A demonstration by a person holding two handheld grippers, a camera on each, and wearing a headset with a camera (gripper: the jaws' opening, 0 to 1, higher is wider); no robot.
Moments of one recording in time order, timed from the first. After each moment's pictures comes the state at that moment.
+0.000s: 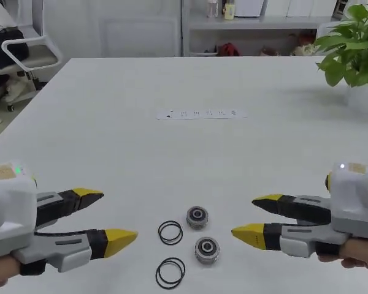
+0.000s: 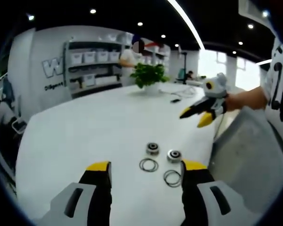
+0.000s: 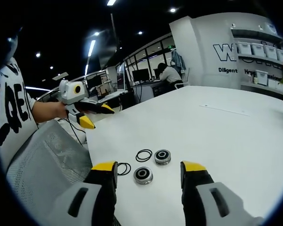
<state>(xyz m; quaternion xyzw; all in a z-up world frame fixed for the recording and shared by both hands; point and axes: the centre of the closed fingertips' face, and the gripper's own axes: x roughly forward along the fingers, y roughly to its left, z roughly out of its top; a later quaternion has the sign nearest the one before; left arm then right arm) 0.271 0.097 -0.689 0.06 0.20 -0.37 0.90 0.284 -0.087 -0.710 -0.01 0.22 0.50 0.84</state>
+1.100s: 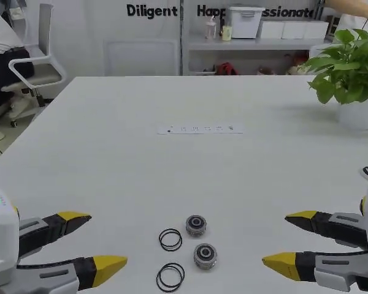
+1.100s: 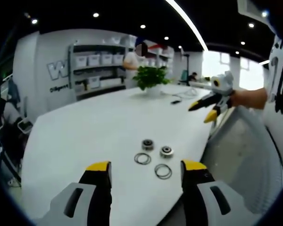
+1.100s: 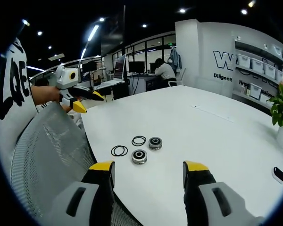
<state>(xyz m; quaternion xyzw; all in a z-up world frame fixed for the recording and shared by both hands) 0.229 0.104 -0.678 0.07 0.19 -0.35 0.91 0.249 -0.123 -0.698 -0.10 0.21 0.46 0.86</state>
